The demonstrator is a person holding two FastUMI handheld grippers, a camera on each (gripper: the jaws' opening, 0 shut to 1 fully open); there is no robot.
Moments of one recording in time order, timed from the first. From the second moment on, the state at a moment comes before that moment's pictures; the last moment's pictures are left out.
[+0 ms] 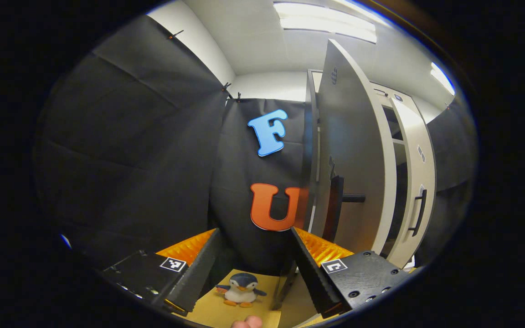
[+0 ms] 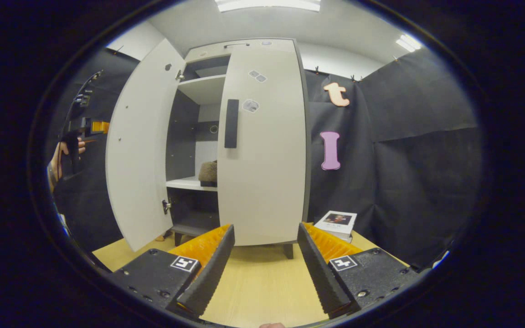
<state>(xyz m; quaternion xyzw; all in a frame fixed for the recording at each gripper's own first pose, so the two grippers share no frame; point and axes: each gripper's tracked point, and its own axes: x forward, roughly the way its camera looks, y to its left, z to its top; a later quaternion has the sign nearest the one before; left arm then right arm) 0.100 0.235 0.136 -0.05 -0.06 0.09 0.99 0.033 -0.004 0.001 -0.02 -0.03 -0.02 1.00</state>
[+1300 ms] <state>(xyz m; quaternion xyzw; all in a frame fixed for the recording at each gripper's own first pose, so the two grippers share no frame) 0.119 0.111 0.144 -0.06 -0.06 0.01 1.00 0.030 -0.056 0.013 -0.02 -0.03 -0.07 1.00</state>
